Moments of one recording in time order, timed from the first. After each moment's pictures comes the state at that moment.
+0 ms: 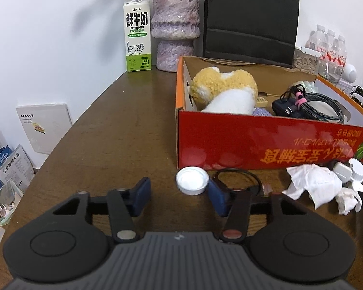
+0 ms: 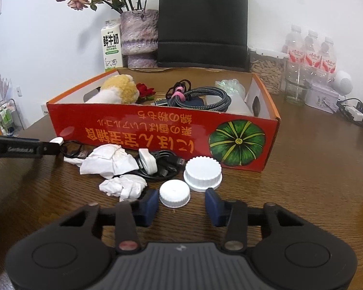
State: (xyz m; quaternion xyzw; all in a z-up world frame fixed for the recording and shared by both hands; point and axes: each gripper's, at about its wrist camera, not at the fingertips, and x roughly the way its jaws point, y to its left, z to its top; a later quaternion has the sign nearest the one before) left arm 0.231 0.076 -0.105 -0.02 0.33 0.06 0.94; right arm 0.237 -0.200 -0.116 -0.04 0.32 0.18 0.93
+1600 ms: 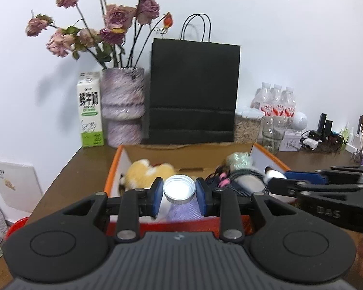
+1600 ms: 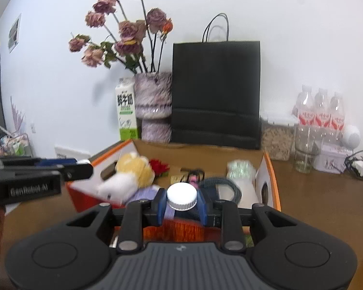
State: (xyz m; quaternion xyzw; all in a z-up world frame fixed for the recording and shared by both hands) left arm 0.226 0.007 -0.018 -0.01 0.19 -0.03 0.98; right arm 0.261 -0.186 -0.034 -0.02 0.21 0.21 0.96
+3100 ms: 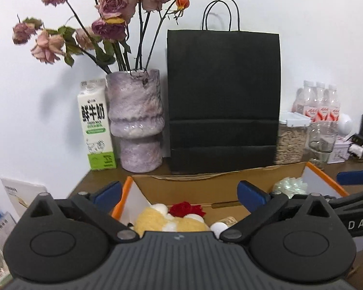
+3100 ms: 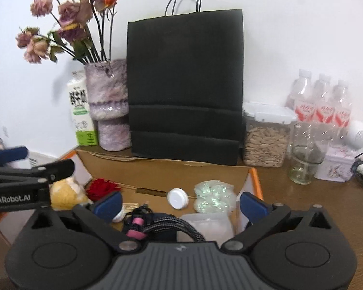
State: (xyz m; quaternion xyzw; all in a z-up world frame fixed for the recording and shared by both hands) left arm 0.341 0.010 -0.030 0.02 0.19 0.04 0.98; right arm 0.397 -0.188 -0.051 -0.01 0.25 0.17 0.95
